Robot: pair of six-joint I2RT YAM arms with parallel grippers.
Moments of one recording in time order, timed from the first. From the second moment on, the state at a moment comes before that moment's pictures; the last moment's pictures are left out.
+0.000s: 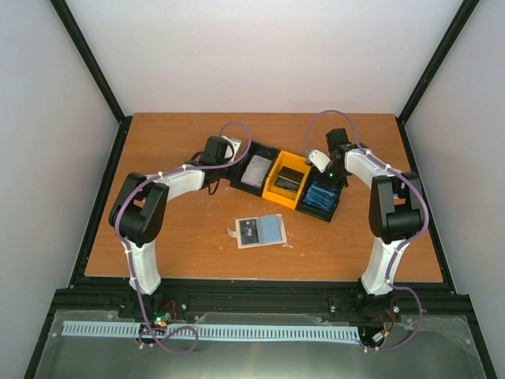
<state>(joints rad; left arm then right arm) -0.43 1.92 1.22 -0.06 0.11 -0.08 0.16 1.93 1.37 -0.71 -0.10 -0.69</state>
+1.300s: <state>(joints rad) -0.43 1.93 1.22 -0.04 0.11 -0.09 0.17 1.89 1.24 -0.46 0.11 -0.80</state>
